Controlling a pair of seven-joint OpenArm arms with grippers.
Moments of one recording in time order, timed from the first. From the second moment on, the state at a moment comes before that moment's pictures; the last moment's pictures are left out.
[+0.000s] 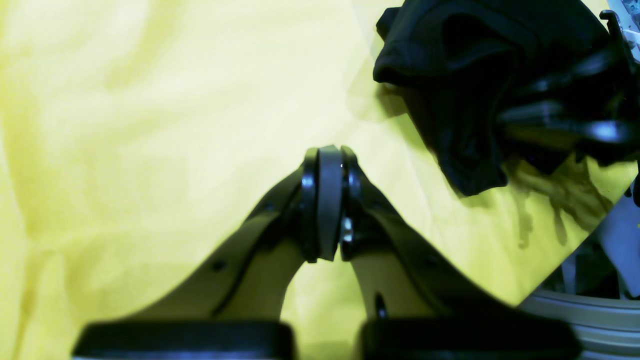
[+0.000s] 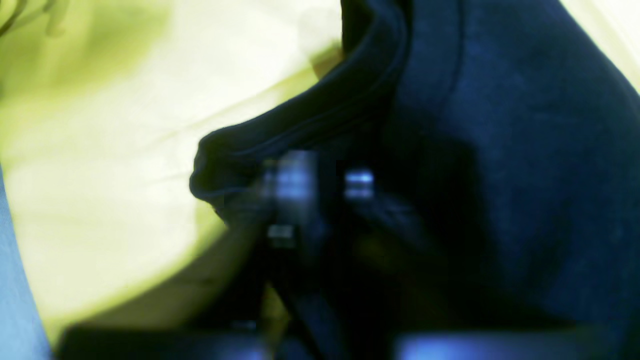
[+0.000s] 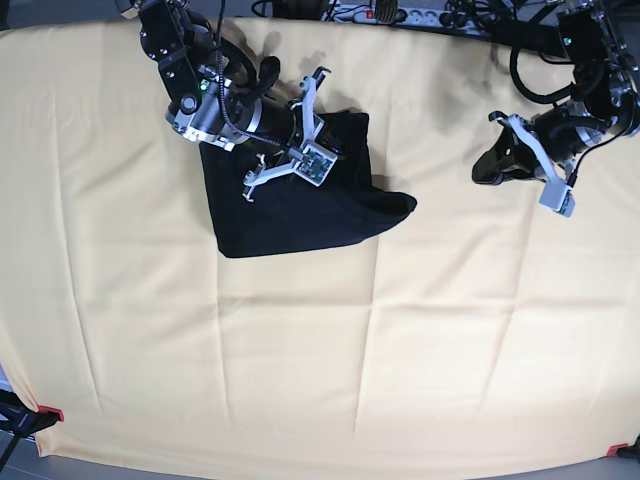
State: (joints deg) left arm 16.0 -20.6 -27.6 107.4 -63.0 -36.7 69.3; right arm -10.0 7.1 -22.0 111.2 9.5 36.8 -46.7
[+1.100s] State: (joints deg) left arm 14.2 -20.9 5.9 115.3 -61.6 -46.9 73.3; right arm 9.1 17.2 -11.6 99.6 17.1 34.7 -46.6
